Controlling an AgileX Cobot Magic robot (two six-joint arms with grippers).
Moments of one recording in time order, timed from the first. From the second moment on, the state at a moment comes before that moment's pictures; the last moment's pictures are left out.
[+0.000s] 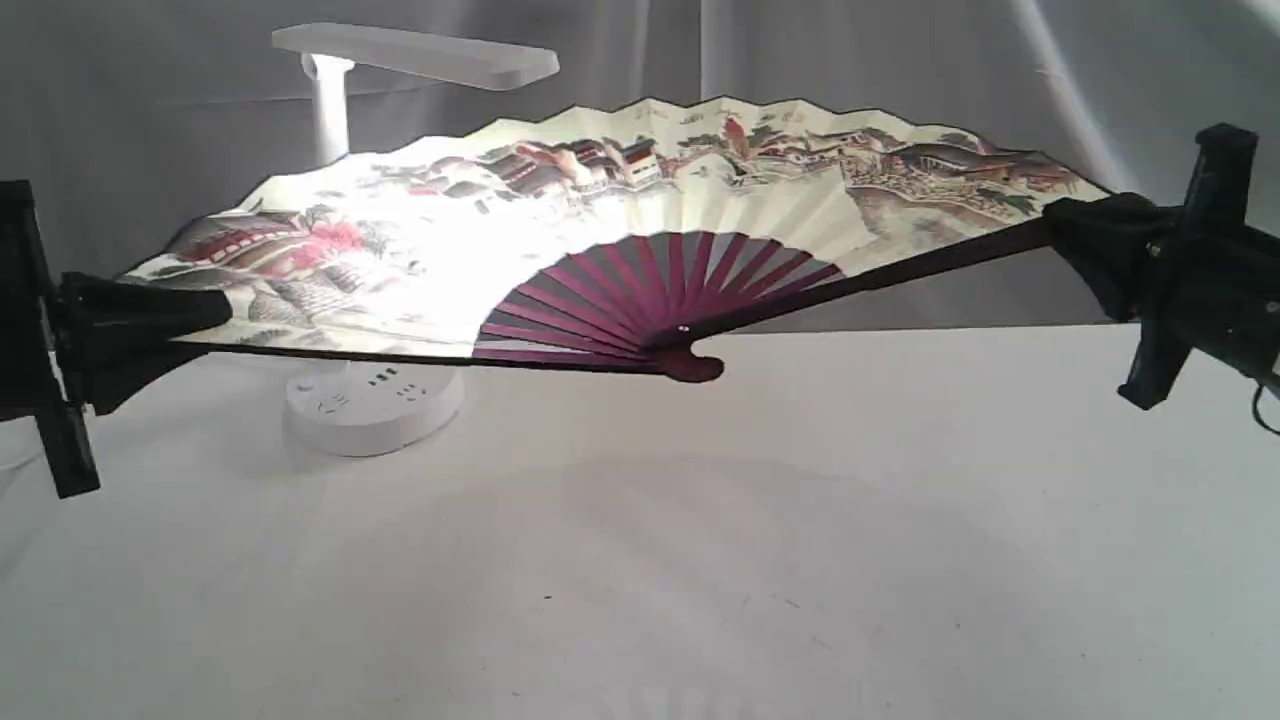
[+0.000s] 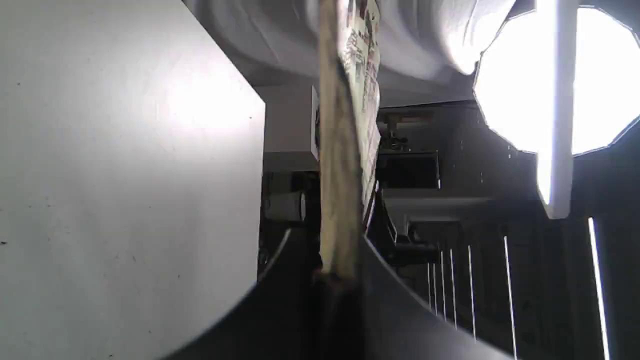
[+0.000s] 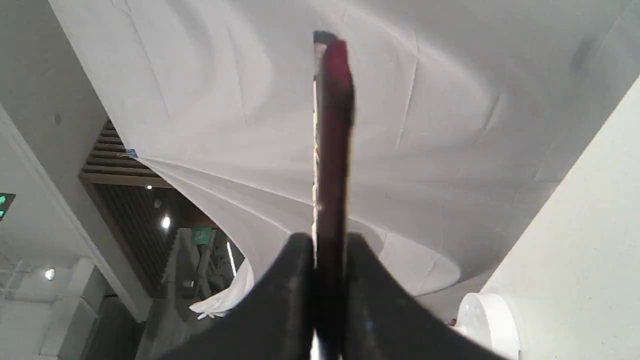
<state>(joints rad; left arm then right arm) 0.32 1.84 -1.04 -1.65 1.28 0.76 -0.24 1.93 -1.02 -0.88 -1.07 2.03</state>
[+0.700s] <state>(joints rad) 0.33 2.06 -0.89 -1.74 1.31 1.05 -0.24 1.97 -0.86 -0.79 -1.09 1.82</state>
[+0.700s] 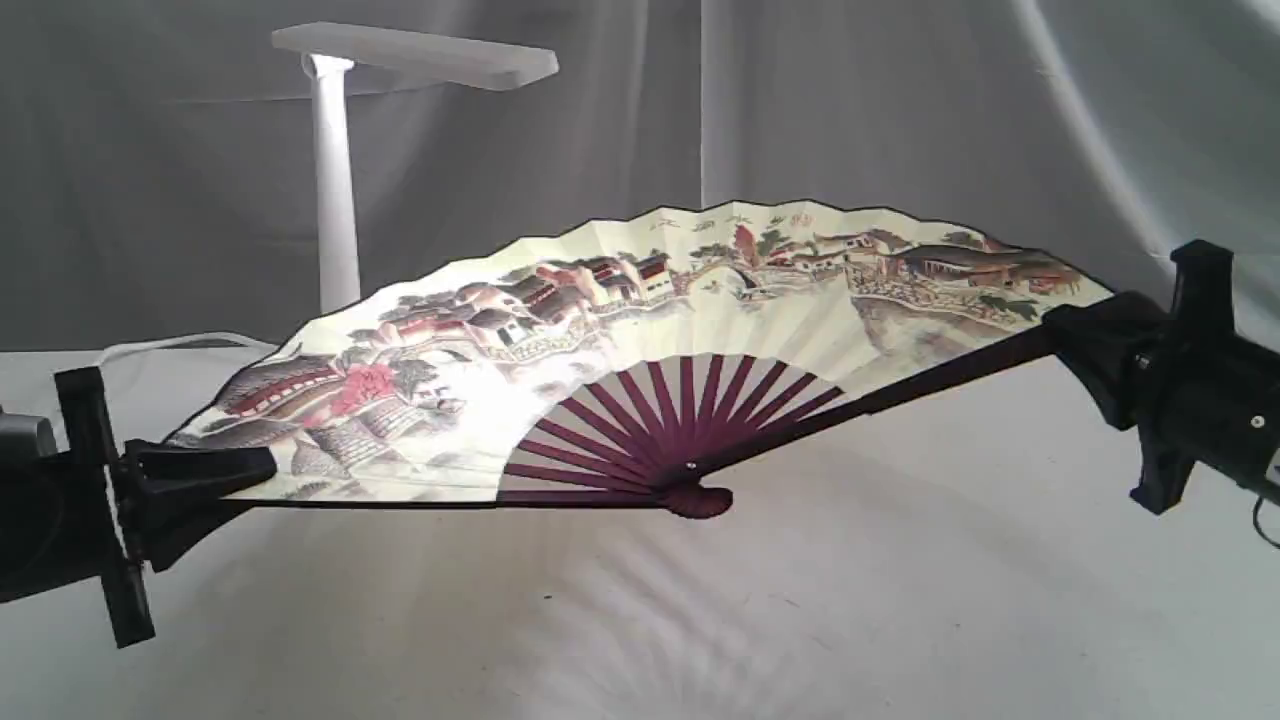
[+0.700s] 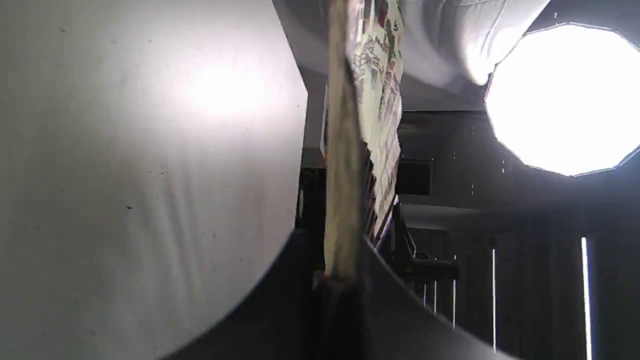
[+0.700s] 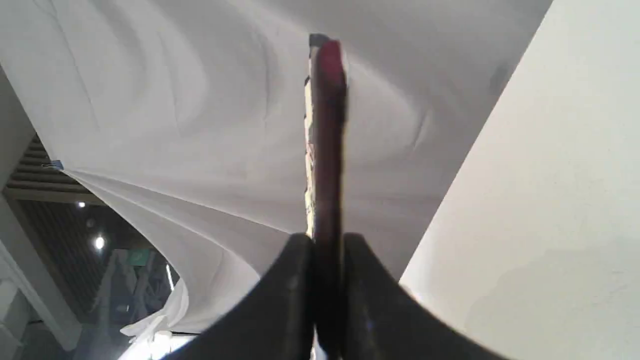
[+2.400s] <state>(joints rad) 0.35 2.26 -0.89 -1.75 1.31 1.24 -0.27 2.25 -0.86 -0.69 -1.20 1.70</state>
